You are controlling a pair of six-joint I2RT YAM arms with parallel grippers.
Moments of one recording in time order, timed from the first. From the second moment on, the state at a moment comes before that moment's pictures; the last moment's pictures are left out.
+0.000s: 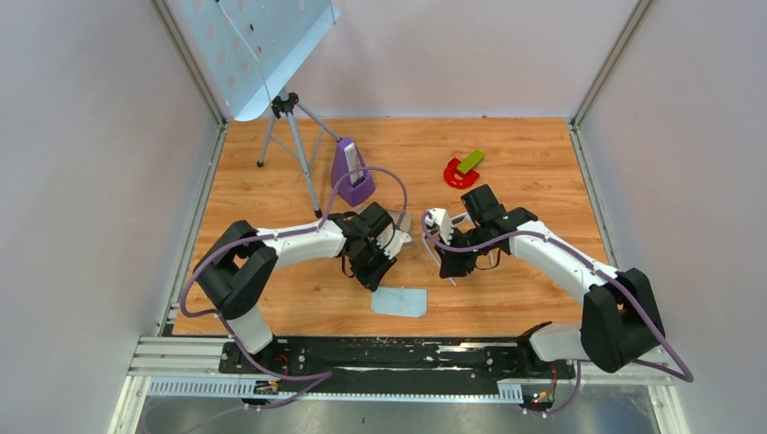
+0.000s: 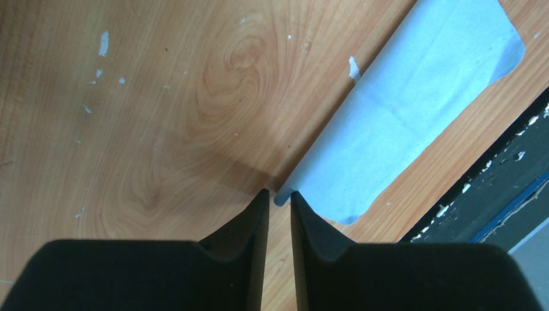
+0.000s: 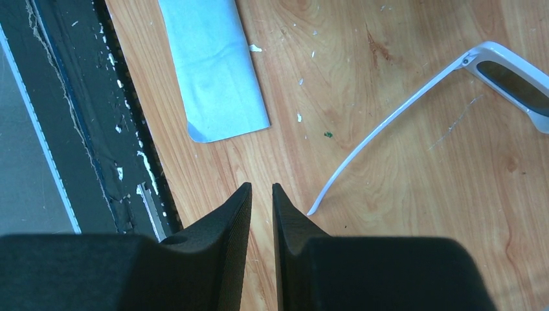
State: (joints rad) left arm -0.79 1.69 0.97 -0.57 0.32 0.10; right arm 0.48 1.32 0.86 -0.71 -0.65 -0.56
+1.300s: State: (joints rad) left arm -0.77 1.71 0.98 -0.56 0.36 0.05; right arm 0.84 1.44 0.77 -0.48 -0.34 -0.79
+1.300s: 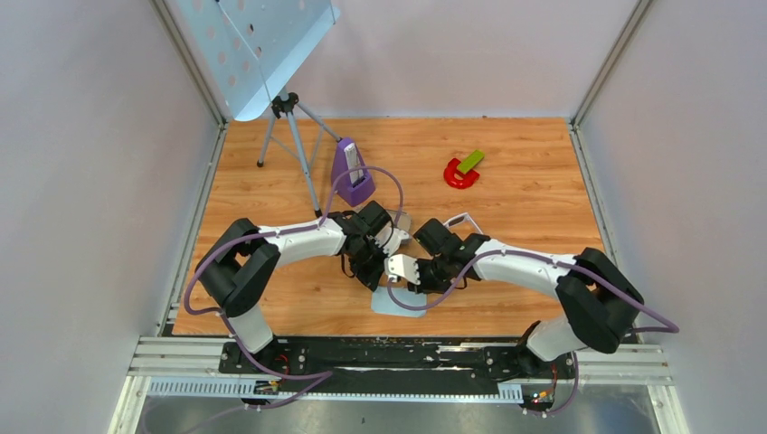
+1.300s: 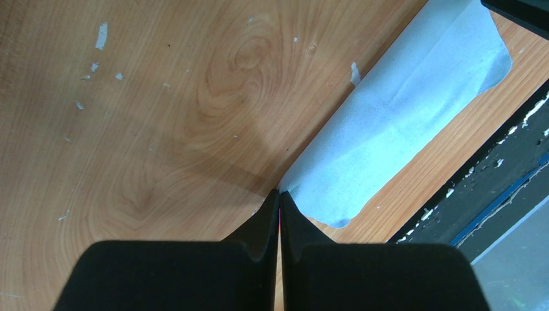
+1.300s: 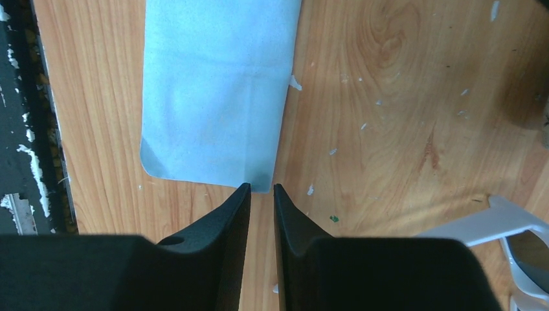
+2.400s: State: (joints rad) left arm -0.75 1.69 0.98 -0.56 0.28 0.02; right arm 0.84 1.50 0.85 -0.49 -0.28 -0.77
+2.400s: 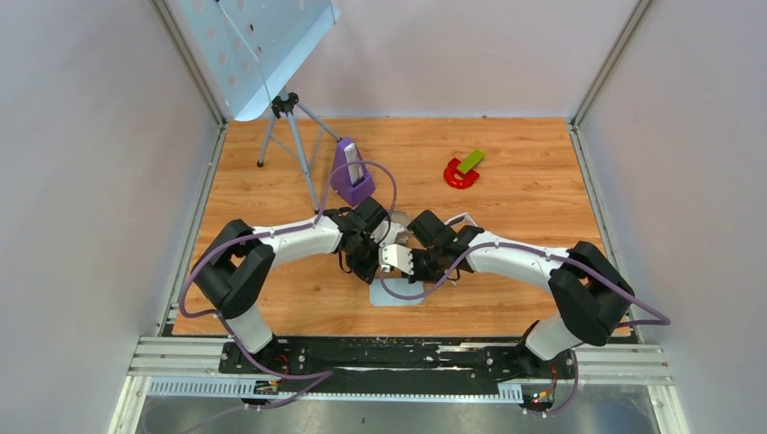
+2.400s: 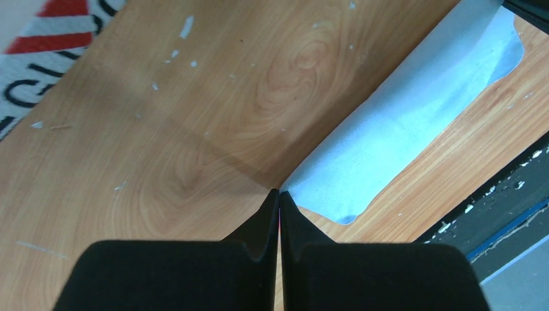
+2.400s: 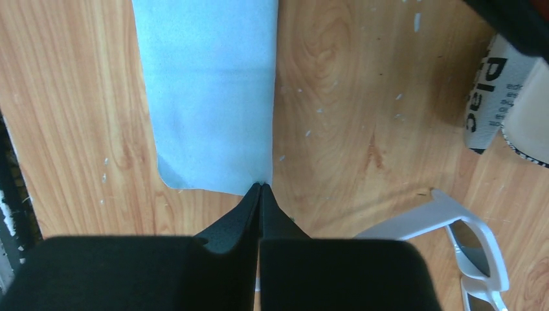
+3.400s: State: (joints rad) left arm -0.67 1.62 1.15 -0.61 -0.01 0.00; right arm 0.80 1.63 1.11 -0.42 -0.14 -0.64
